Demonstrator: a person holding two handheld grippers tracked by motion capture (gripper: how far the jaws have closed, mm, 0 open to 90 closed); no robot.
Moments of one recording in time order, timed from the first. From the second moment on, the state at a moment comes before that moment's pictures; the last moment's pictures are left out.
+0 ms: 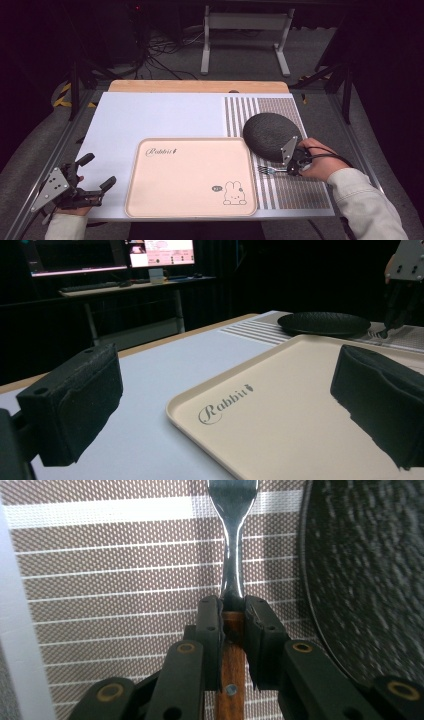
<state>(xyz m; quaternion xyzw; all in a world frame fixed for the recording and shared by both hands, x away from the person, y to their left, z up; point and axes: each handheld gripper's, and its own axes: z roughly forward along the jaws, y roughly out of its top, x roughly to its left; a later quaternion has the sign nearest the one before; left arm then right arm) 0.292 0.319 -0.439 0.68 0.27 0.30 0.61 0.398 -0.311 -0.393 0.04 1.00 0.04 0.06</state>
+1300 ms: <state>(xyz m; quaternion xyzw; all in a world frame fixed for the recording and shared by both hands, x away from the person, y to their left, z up) 0.292 0.320 -0.439 0.68 0.27 0.30 0.62 0.390 -0.274 -0.334 0.13 0.98 0.14 0.10</state>
